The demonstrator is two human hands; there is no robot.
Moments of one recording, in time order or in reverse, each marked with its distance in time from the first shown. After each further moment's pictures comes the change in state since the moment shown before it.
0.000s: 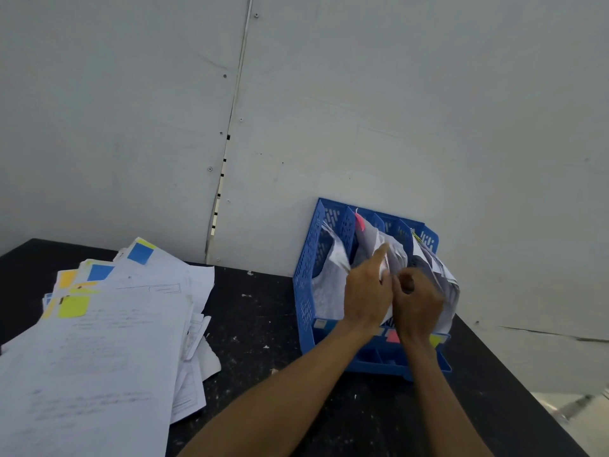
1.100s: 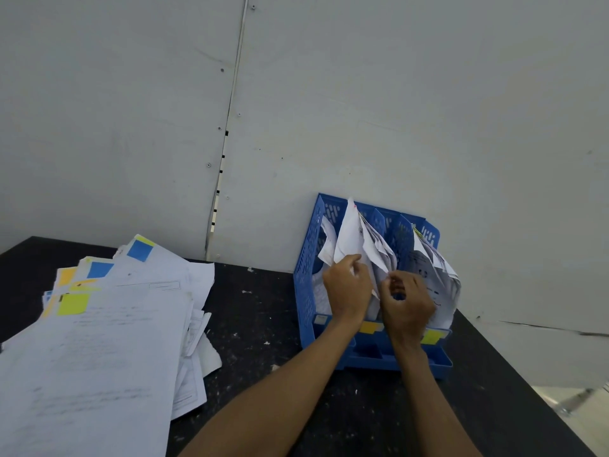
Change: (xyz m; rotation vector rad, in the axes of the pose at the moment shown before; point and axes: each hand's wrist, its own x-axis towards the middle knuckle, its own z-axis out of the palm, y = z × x) left_hand 0.000 -0.017 -0.004 -0.147 0.267 -0.300; right_hand -0.023 -0.011 0.001 0.076 0.032 -0.110
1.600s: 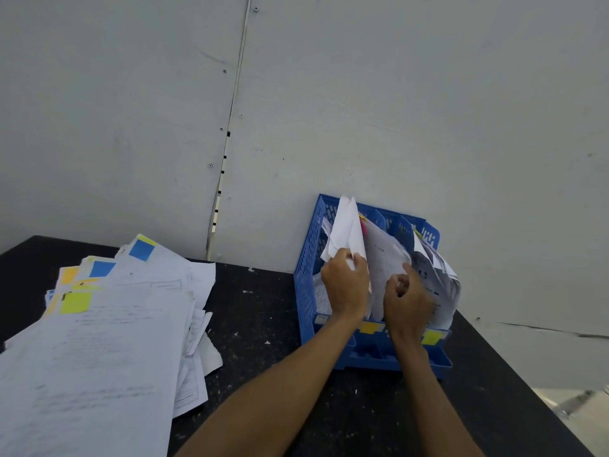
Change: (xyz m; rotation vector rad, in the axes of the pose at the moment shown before) left_hand 0.006 0.007 0.000 0.054 0.068 -0.018; right_hand 0.005 -0.007 0.000 -0.008 -0.048 0.318
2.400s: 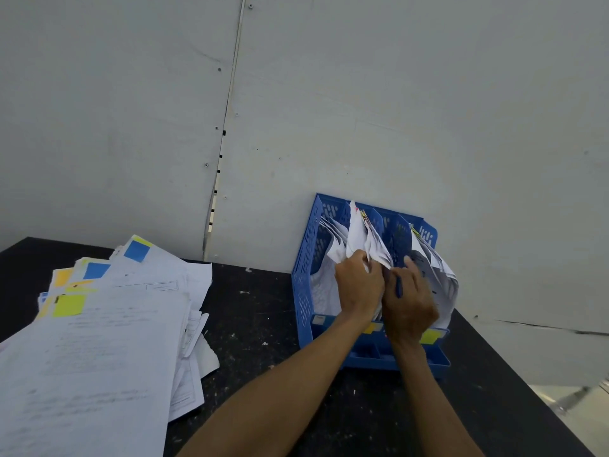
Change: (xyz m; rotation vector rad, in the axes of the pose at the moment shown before) left_hand -0.005 -0.003 0.017 -0.004 -0.200 0.063; right_hand 0.004 0.020 0.009 -0.233 0.261 -0.355
